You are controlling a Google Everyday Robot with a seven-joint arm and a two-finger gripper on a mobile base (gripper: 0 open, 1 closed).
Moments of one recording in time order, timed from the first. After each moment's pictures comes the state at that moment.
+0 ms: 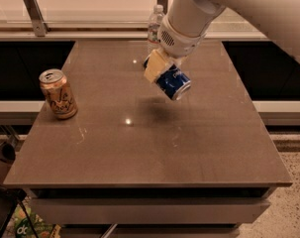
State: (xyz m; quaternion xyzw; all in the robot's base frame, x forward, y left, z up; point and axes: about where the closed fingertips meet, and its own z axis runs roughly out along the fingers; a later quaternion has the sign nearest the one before) arm 0.588 -0.041 0.915 -0.35 0.91 0.07 0.19
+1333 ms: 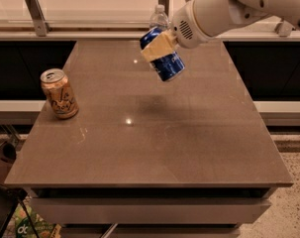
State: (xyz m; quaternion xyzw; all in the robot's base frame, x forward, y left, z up) arm 0.607 -0.028 0.967 -0.39 0.83 0.17 0.37
